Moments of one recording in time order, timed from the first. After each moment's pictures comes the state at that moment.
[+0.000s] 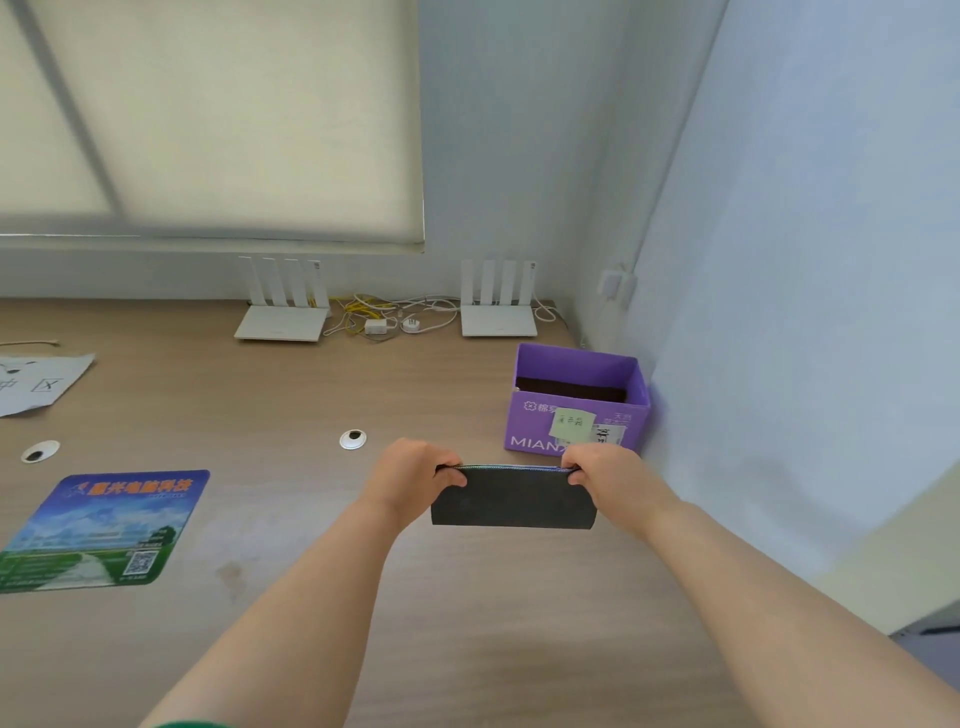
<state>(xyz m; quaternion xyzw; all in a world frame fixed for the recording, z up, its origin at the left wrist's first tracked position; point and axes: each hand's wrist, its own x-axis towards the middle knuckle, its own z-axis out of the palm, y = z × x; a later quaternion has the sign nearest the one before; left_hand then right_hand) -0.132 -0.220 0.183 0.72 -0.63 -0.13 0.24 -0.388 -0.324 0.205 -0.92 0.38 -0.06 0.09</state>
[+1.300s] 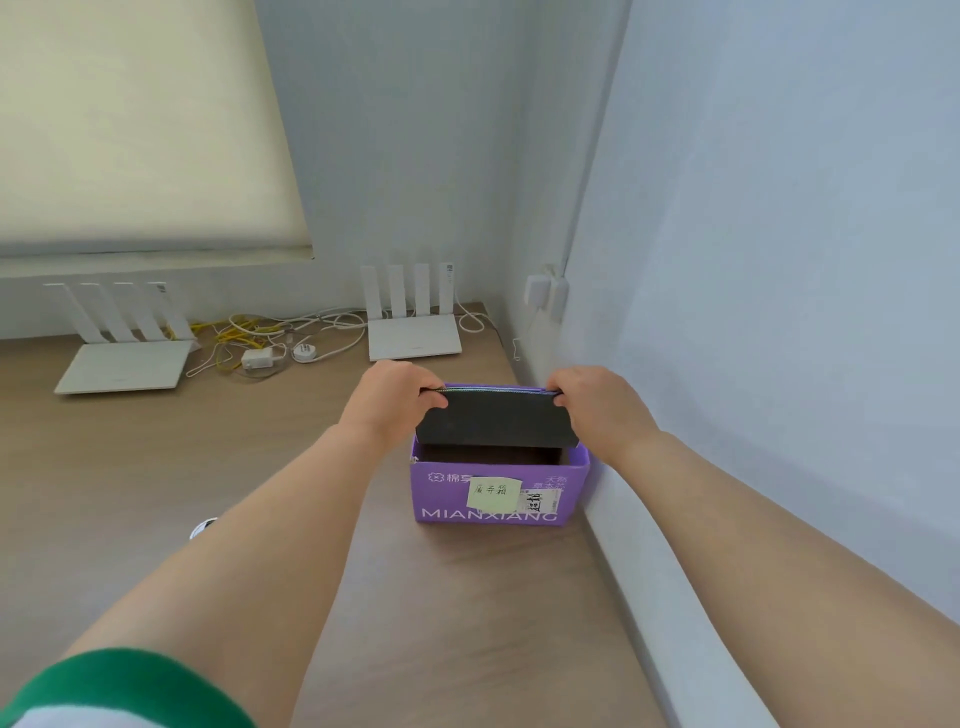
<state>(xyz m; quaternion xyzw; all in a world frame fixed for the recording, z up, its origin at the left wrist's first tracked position) -0.157 -0.512 0.216 0.69 -0.68 -0.07 0.24 -0.411 -0.574 0.231 -0.88 0.45 -0.14 0.04</state>
